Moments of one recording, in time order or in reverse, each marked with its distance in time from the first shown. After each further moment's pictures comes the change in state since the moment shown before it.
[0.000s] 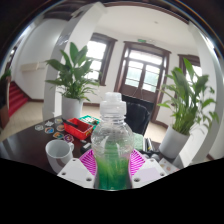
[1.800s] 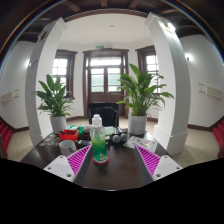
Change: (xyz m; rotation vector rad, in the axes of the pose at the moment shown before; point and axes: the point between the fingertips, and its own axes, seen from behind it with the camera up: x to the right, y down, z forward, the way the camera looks) arm 0.033 0.023 -0.247 0.064 0.293 0.311
